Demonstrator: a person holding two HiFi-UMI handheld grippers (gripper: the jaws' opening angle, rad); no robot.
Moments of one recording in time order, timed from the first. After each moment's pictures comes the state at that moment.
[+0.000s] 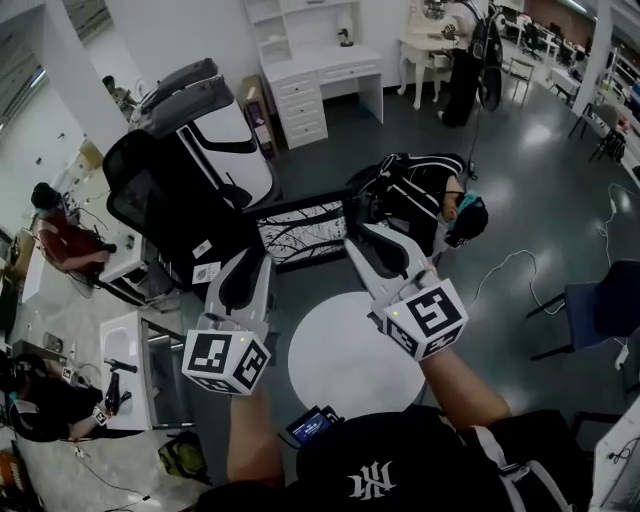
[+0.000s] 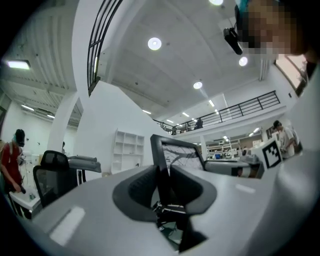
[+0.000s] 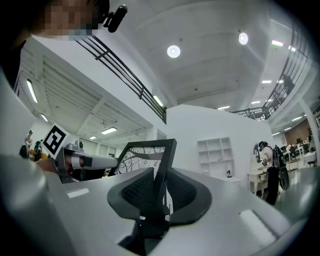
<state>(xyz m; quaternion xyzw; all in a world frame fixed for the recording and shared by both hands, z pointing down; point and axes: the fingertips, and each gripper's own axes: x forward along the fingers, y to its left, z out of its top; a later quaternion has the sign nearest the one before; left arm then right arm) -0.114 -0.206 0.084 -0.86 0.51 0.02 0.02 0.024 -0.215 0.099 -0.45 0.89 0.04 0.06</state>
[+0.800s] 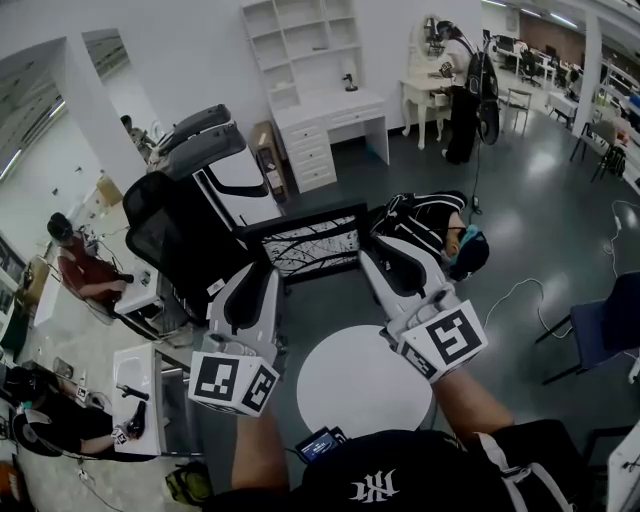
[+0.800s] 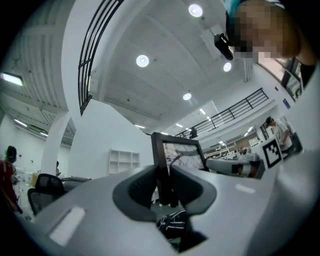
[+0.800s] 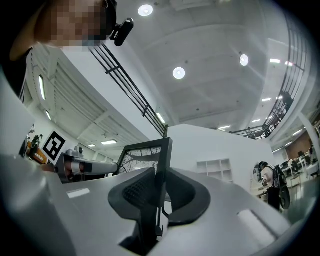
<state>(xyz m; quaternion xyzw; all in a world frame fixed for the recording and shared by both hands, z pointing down) -0.069 -0.157 -0.004 -0.86 0.49 0.07 0.12 0.072 -0.162 0.006 -0.45 0.87 0.12 0.13</state>
